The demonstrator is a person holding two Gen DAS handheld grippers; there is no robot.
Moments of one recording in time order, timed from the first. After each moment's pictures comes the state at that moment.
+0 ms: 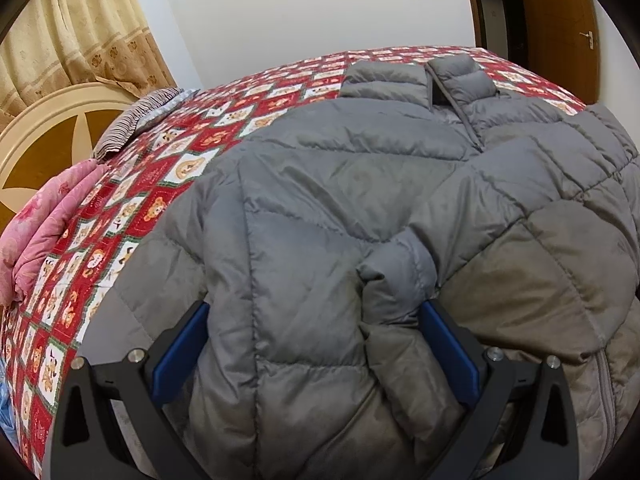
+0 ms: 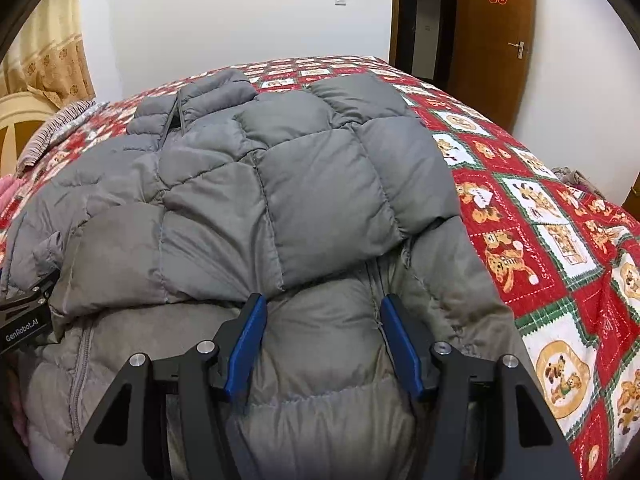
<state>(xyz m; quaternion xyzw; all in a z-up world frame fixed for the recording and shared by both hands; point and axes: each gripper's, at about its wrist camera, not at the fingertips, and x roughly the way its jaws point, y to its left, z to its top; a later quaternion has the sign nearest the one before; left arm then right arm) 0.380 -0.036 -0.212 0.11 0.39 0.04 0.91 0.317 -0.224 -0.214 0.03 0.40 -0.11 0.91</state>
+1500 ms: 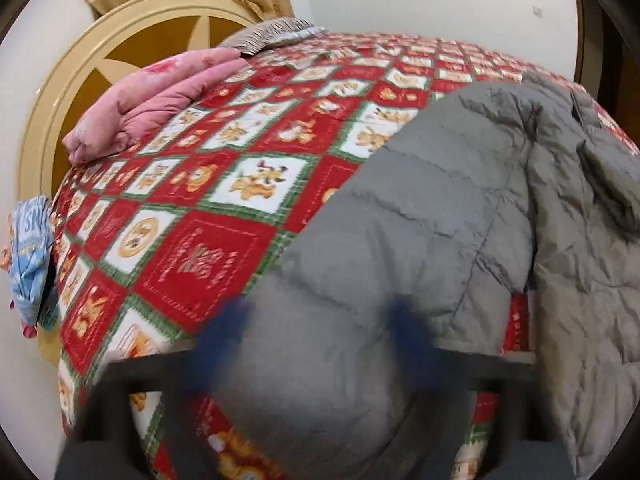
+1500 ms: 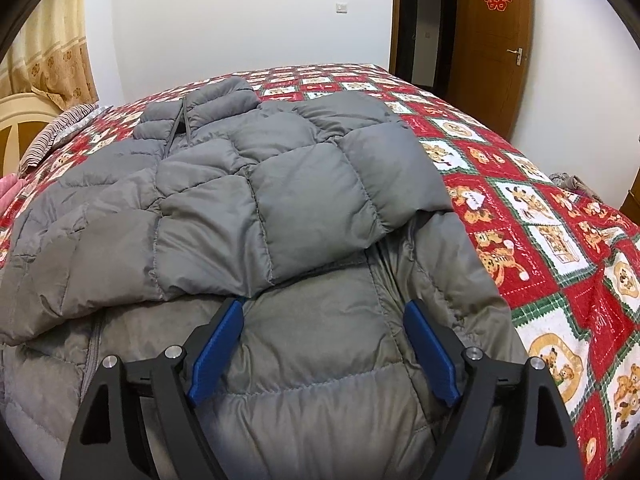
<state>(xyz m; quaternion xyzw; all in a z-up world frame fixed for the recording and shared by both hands) 0.221 0.174 -0.202 0.01 0.44 0.18 0.88 0.304 -0.224 -0.208 0.03 0.38 -0.10 0.92</state>
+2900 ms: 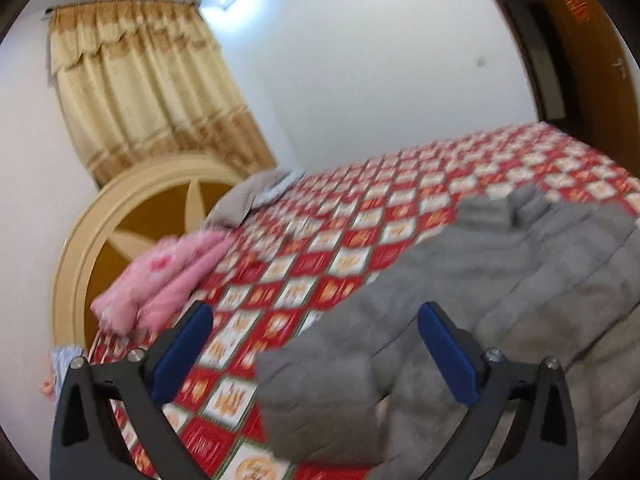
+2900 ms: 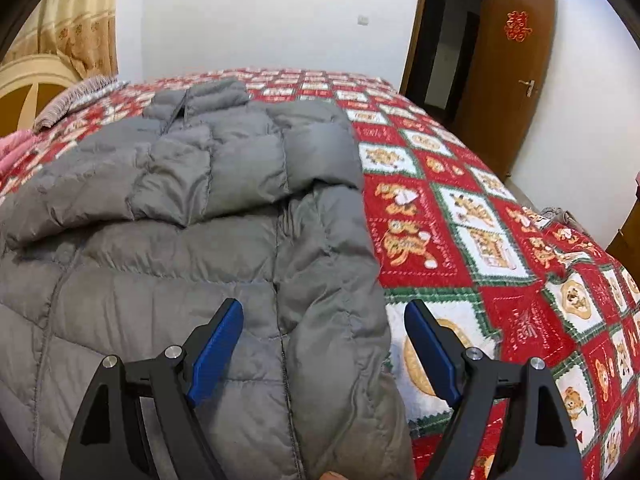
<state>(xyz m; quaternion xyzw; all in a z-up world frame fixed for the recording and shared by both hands) 0.263 0.053 -0.067 0.15 0.24 0.18 0.94 0.250 -0.269 -0.198 -0.04 0.38 -0.08 0.92</state>
